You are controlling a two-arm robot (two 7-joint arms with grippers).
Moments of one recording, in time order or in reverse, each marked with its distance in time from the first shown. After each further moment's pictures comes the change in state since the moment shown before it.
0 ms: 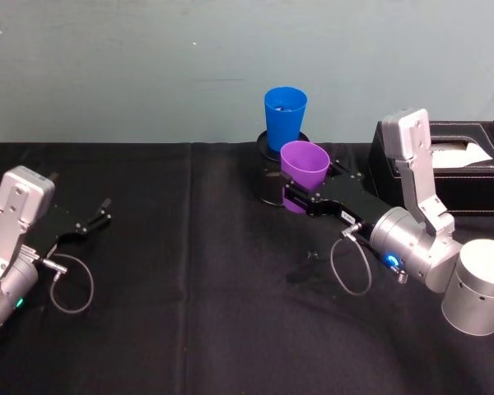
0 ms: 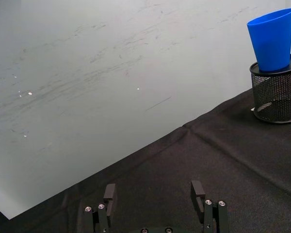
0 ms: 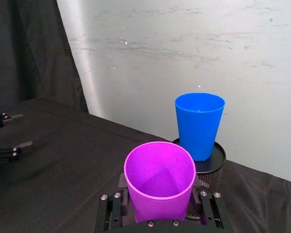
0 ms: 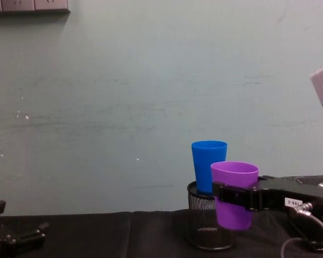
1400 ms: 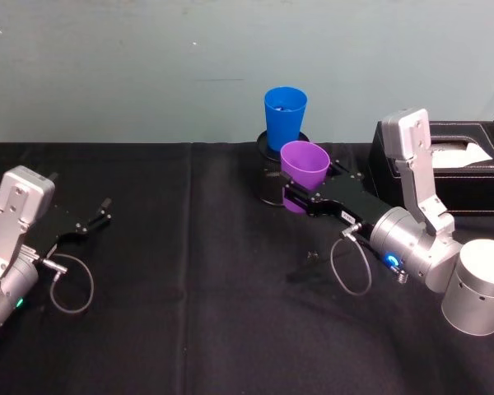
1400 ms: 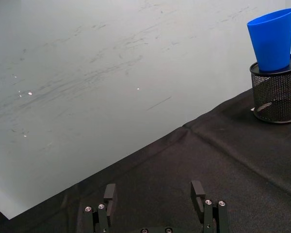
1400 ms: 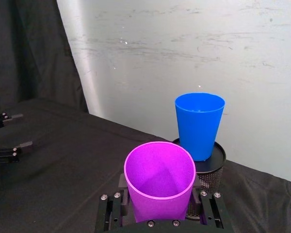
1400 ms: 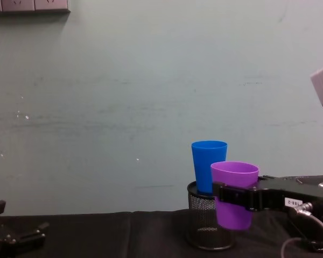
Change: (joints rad) left arm 0.000 0.000 0.000 0.000 0.000 0.000 0.000; right arm 0.000 0.000 0.000 0.000 0.000 0.000 0.000
